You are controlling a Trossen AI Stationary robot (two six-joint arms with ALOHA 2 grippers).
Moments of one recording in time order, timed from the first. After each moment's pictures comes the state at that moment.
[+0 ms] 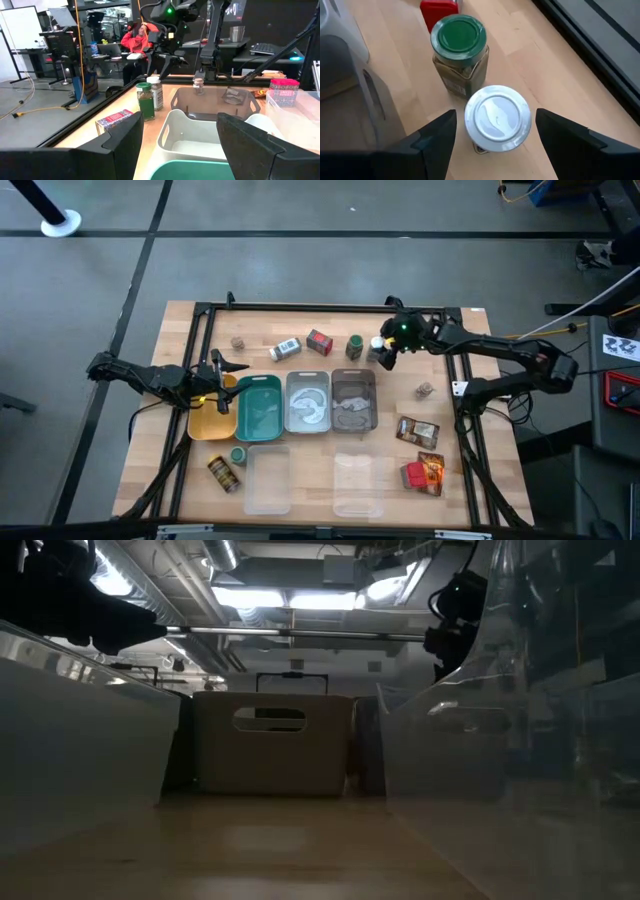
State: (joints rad) left arm -0.27 0.01 0.04 -0.01 -0.56 0.07; right arm -0.54 1.27 0.73 -0.28 -0.03 -0.06
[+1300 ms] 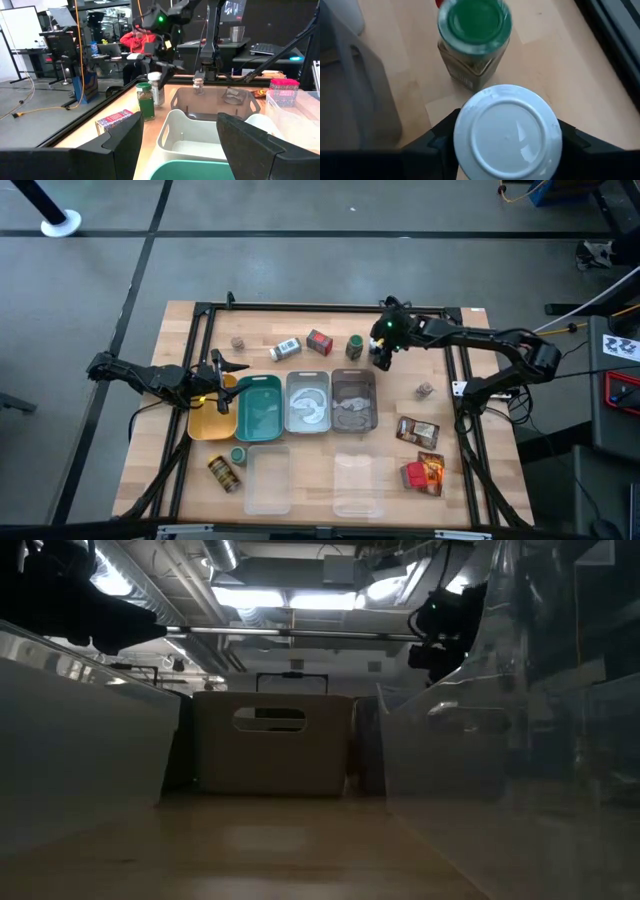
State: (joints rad) left arm -0.27 0.01 0.04 -0.01 -0.56 0.07; right arm -0.54 1.43 0.86 -0.39 -0.06 -0.18
